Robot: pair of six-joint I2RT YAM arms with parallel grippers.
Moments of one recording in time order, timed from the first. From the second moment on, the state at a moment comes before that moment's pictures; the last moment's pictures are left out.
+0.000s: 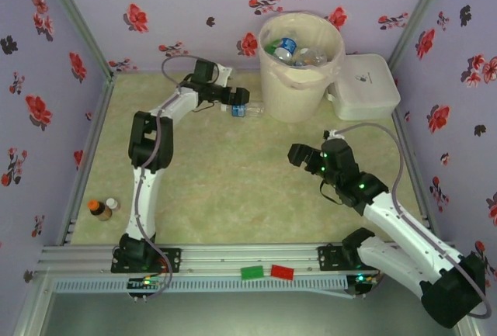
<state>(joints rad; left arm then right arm) -0.35 2.39 1.98 -0.37 0.59 -0.14 0.56 0.85 0.62 -0.39 0.10 0.74</state>
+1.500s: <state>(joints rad) -0.59 2.14 1.55 -0.47 0.29 -0.04 0.56 0.78 0.52 -0.31 0.13 0.81</state>
